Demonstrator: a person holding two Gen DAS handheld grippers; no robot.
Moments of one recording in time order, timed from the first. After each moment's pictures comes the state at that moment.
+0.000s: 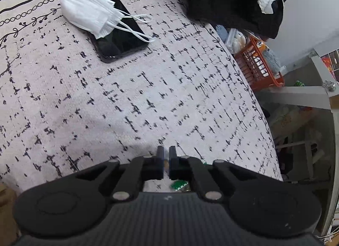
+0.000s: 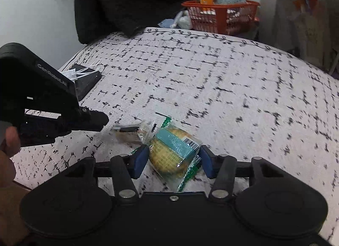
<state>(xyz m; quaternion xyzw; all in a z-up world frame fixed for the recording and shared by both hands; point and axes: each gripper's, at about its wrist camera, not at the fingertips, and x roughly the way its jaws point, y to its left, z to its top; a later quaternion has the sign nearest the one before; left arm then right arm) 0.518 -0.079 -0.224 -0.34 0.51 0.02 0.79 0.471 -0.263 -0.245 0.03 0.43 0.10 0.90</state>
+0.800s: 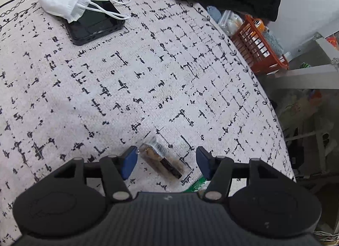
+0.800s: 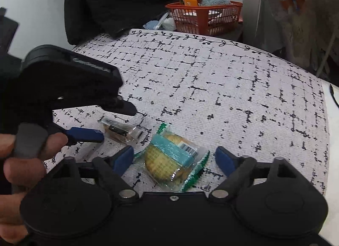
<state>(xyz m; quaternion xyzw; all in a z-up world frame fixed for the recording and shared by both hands) 0.532 -0.129 -0.243 -0.31 0.53 0.04 0.79 0.470 -0.281 -0.250 0.01 0.42 0.08 0.90</state>
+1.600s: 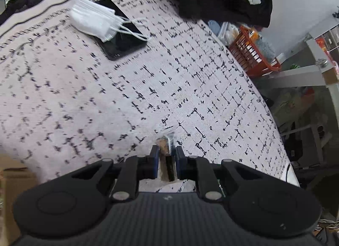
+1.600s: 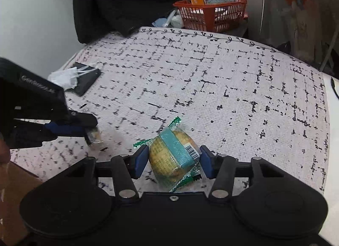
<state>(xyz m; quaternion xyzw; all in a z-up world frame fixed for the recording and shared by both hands) 0.479 -0.092 -0.197 -0.29 0.51 0.03 0.81 0.443 -0.276 -0.225 0.03 0.44 0.09 0.89</state>
